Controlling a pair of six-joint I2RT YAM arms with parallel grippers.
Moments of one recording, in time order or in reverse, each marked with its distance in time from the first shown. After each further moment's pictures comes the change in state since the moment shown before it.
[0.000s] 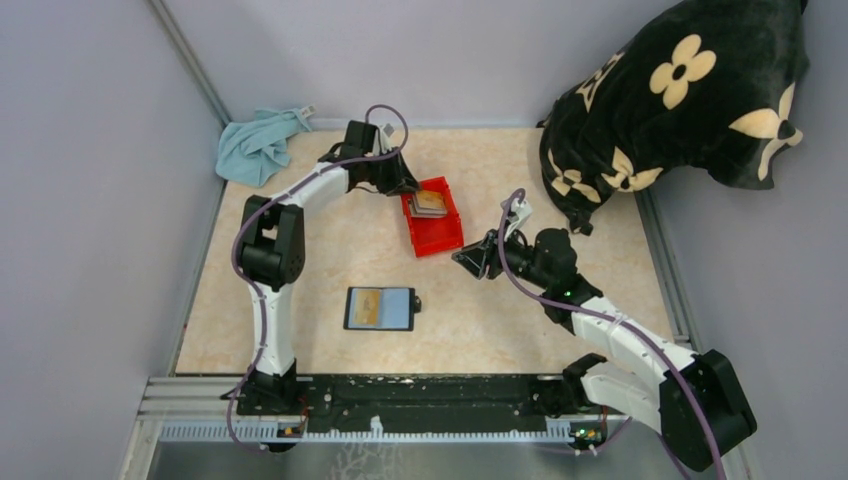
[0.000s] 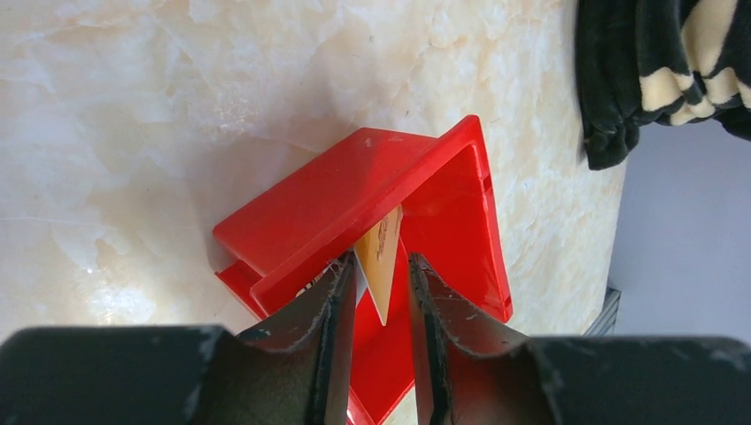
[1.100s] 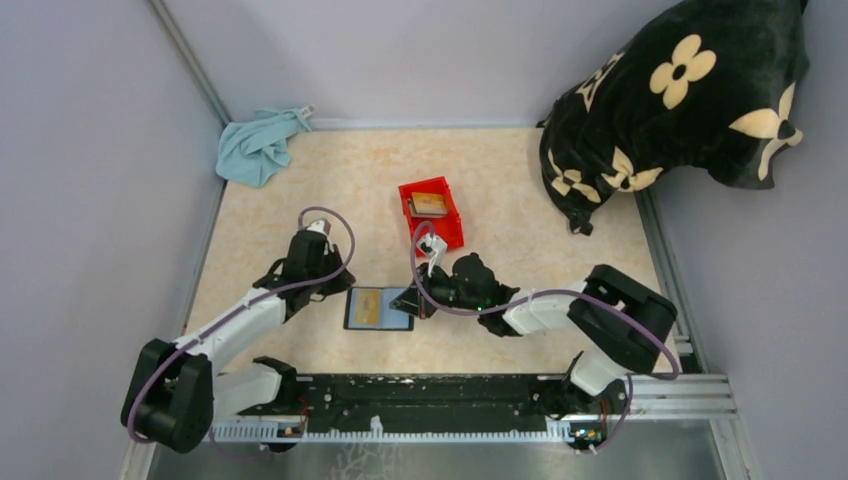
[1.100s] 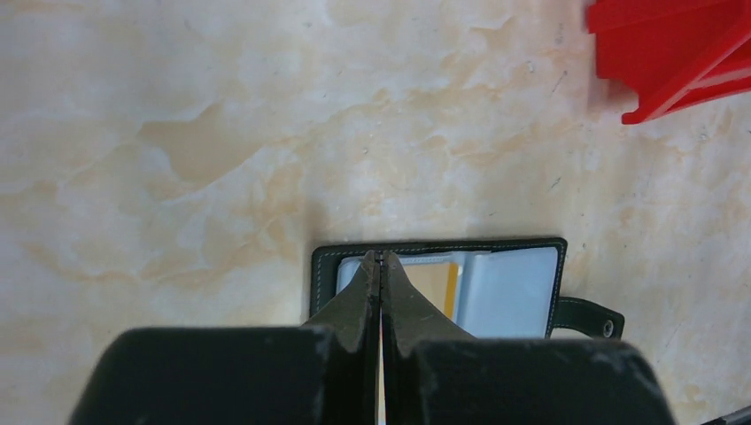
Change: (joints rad) left arm -0.045 -1.006 -1.184 0.157 -0.459 0.036; right arm 0.459 0.505 0.080 0.318 0.101 0.139
